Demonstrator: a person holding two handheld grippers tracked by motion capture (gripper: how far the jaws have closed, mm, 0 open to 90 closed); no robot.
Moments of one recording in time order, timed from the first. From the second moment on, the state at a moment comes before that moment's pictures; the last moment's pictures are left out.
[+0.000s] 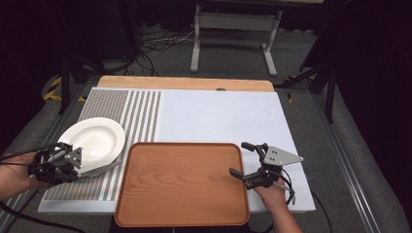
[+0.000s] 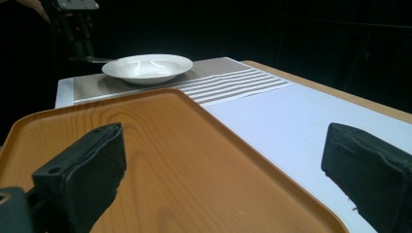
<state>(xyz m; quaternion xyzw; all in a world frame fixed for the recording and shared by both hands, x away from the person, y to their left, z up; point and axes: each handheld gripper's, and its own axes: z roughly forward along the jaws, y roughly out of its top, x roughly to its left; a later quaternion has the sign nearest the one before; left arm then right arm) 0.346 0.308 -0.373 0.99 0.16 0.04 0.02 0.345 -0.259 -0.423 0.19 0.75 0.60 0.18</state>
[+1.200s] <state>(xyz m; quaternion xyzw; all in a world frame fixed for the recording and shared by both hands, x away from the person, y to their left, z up) 0.347 0.271 -0.339 0.91 0.36 -0.05 0.21 0.344 -0.261 -0.421 0.19 0.75 0.60 0.18</state>
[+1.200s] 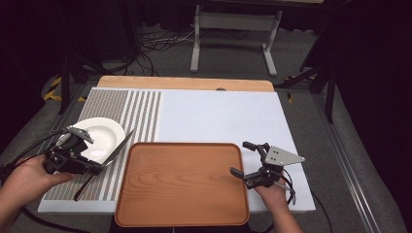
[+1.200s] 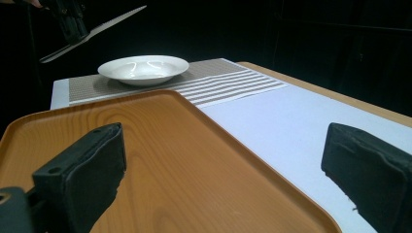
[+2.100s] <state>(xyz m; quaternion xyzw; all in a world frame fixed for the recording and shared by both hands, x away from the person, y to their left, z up) 0.353 0.214 -0.361 0.88 0.38 -0.11 0.25 0.344 -0.264 -0.421 0.19 0.75 0.61 0.18</state>
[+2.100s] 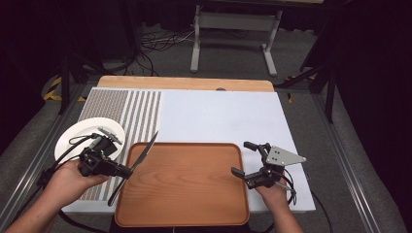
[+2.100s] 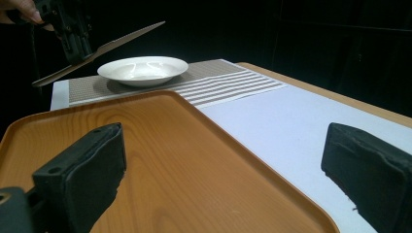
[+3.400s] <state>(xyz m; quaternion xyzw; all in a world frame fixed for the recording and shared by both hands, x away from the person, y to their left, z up) 0.351 0.191 -0.421 0.86 0.44 -0.13 0.23 0.342 -0.264 -0.419 0.19 0.75 0.61 0.18</state>
